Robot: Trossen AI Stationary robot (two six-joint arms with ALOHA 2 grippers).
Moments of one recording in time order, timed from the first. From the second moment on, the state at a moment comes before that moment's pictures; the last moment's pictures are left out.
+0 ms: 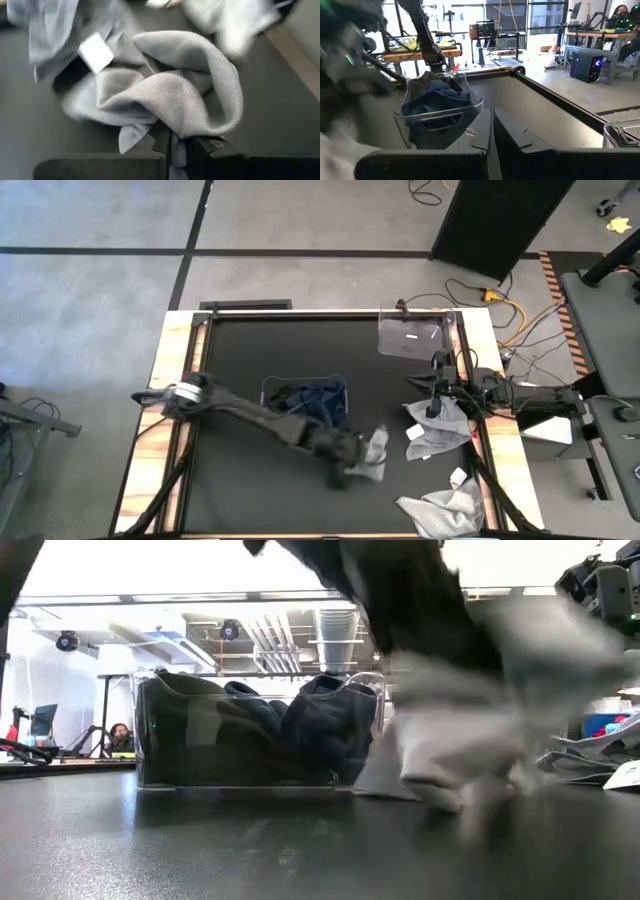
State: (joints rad) left arm -0.31 2.10 1.59 -0.17 -0.12 0.02; right arm -0.07 0.02 0.02 0.01 0.13 0.05
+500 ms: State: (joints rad) left arm -0.26 2.31 1.75 -0.20 0.02 0.03; right arm -0.07 0.02 0.02 0.01 0.13 0.05
